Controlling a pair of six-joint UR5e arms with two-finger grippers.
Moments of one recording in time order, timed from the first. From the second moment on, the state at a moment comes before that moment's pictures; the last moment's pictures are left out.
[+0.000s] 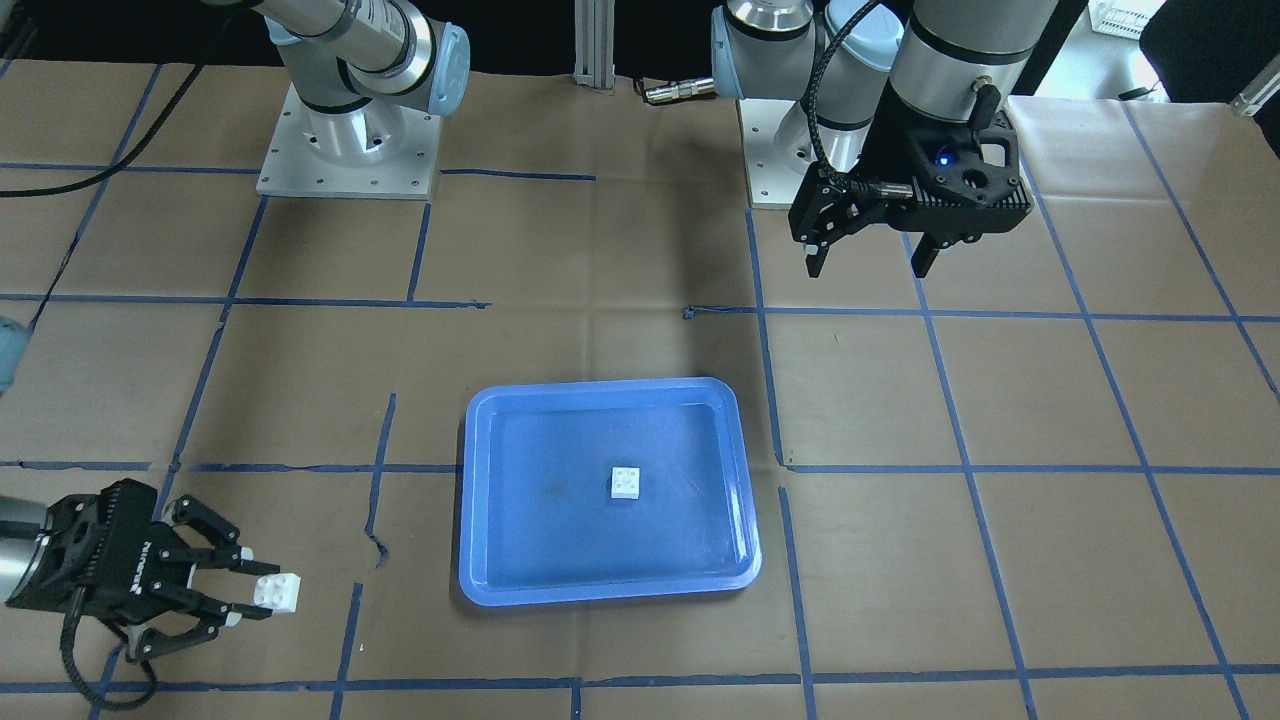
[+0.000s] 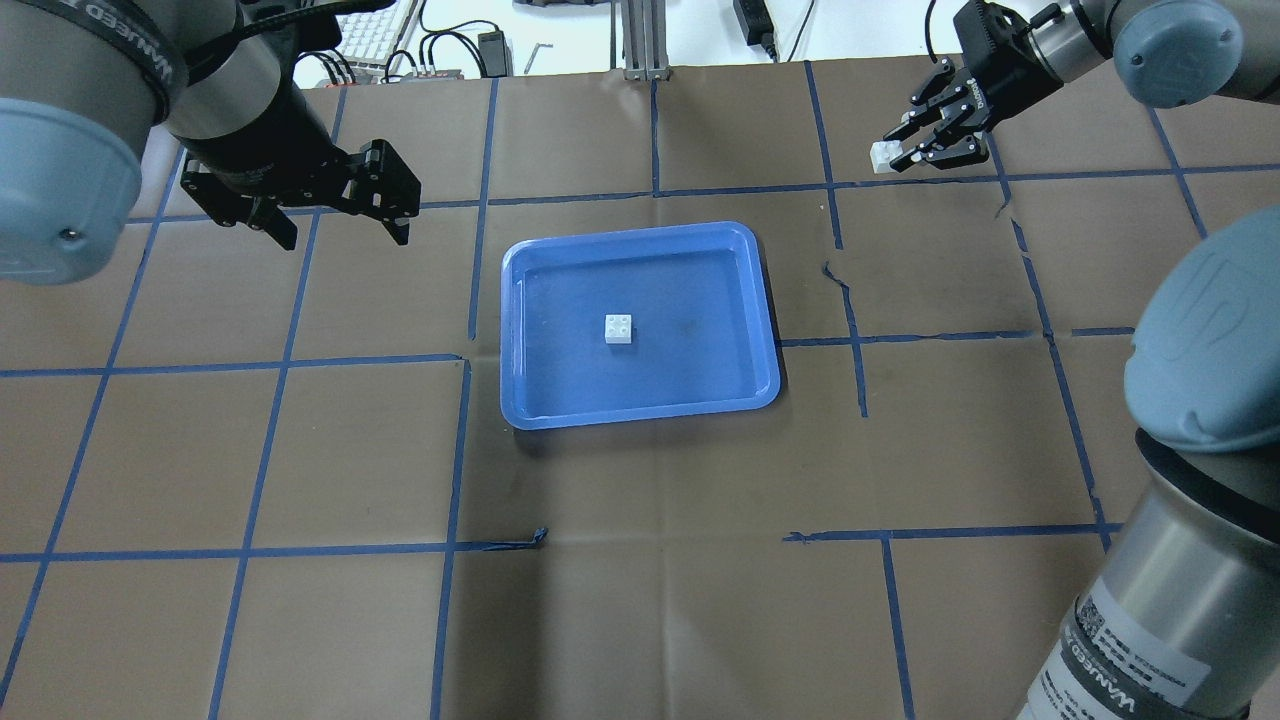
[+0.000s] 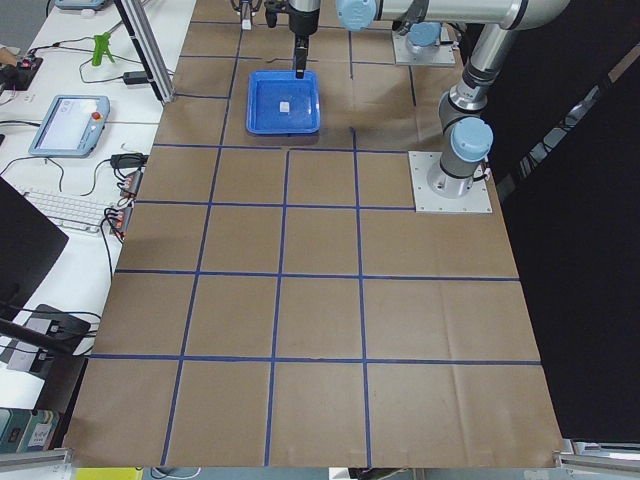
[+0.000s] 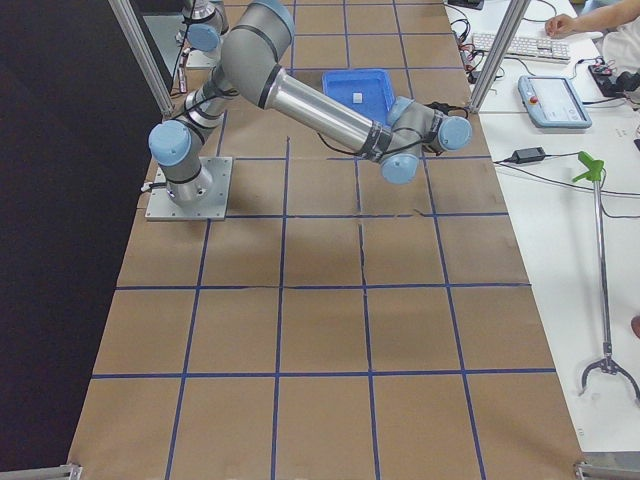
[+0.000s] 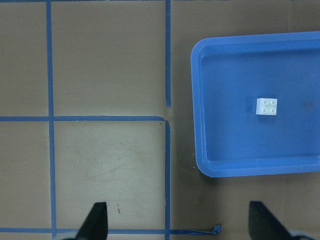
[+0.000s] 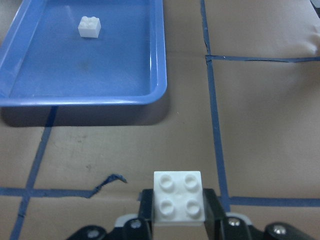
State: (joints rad) left arm -1.58 -1.54 -1.61 -1.46 1.59 -0.02; right arm 1.27 -0.96 1.32 -1.67 -0.89 -2.01
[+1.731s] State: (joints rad) left arm -1.58 -1.54 -1.61 -1.46 1.58 -0.02; right arm 1.64 -1.00 1.92 -2.71 -0.83 -1.34
